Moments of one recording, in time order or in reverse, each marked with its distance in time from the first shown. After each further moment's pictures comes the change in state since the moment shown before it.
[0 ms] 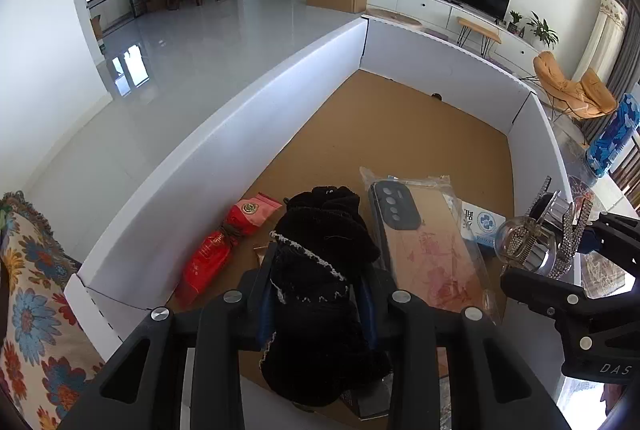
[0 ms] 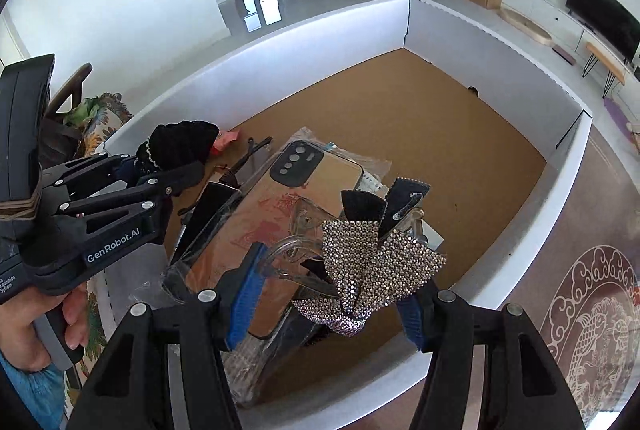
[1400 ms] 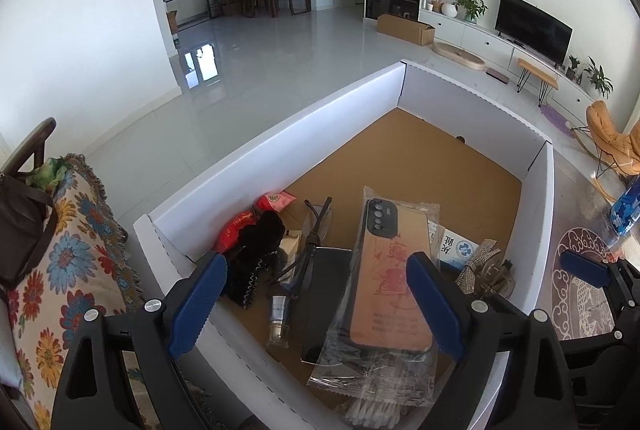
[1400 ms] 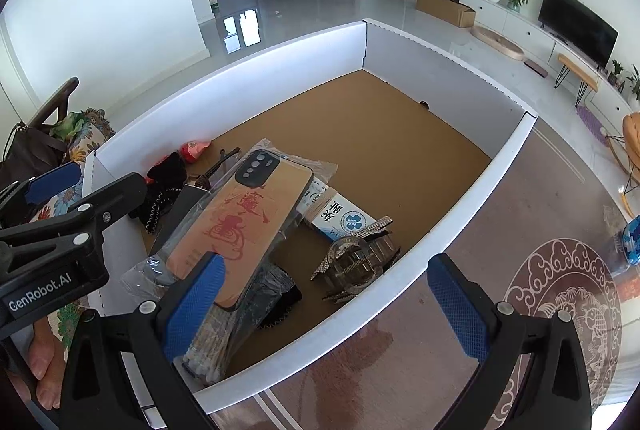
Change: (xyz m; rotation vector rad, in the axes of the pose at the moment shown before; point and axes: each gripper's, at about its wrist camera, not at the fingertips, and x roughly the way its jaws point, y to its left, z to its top) left arm -0.074 -0.046 -0.010 -0.191 -0.084 0.217; right arm -0.037 -0.026 -0.018 0.015 -0.089 -0.091
